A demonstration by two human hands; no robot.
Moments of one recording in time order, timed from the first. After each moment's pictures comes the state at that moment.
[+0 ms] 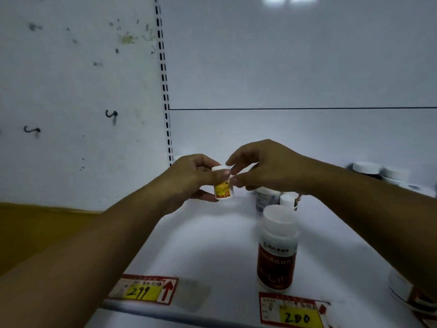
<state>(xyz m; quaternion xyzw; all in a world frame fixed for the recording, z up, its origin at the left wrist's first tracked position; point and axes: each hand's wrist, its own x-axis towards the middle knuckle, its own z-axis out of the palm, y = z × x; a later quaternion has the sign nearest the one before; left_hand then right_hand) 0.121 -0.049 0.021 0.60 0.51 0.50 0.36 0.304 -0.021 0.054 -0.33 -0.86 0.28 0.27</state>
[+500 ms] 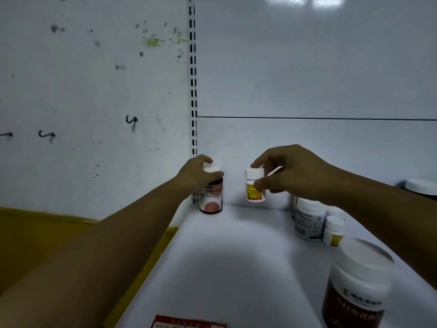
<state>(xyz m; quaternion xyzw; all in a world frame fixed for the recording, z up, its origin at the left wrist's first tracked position) 0.013 0.065 0.006 0.60 0.66 0.42 0.15 0.250 0.012 0.056 -0.37 -0.82 0.26 0.34</state>
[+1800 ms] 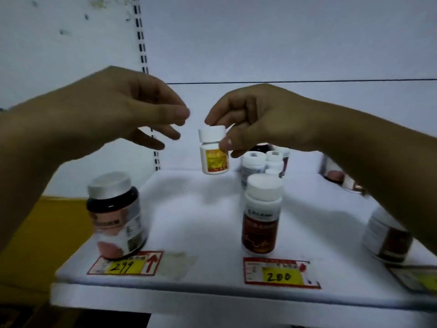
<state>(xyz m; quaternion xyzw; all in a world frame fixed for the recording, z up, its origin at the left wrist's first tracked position) 0.098 -0.131 0.087 0.74 0.51 0.40 0.18 0.320 -0.056 0.077 -0.20 -0.87 0.38 0.25</state>
